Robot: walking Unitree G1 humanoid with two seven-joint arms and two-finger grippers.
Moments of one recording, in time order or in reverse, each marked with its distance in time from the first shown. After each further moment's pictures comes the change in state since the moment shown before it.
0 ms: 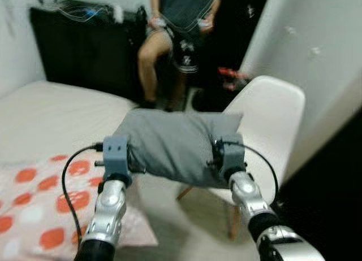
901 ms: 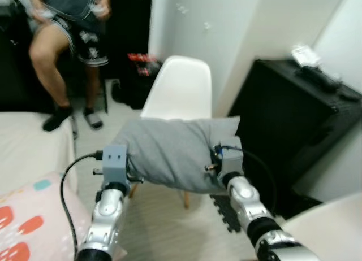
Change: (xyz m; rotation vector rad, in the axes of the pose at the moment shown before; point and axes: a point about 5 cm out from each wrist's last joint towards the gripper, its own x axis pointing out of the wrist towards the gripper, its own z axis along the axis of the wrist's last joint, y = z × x) left arm -0.011 0.008 -0.014 0.049 0.044 -0.016; right arm -0.004 0.010 -0.010 0.033 0.028 0.015
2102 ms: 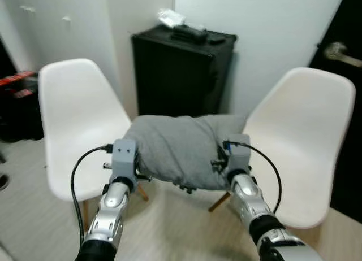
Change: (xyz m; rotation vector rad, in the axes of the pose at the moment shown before) left arm 0.006 -0.005 -0.003 -0.005 0.077 -0.082; right arm 0.000 -0.001 0.002 0.073 -0.023 -0.061
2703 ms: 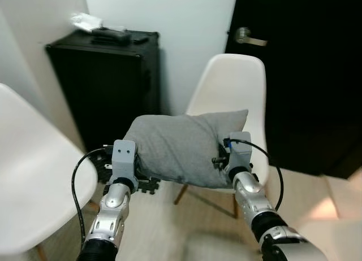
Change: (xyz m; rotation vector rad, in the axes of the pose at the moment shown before) left arm 0.001 -0.004 -0.002 -0.002 0.010 -0.001; right arm 0.000 -0.005 0.000 -0.011 0.010 0.001
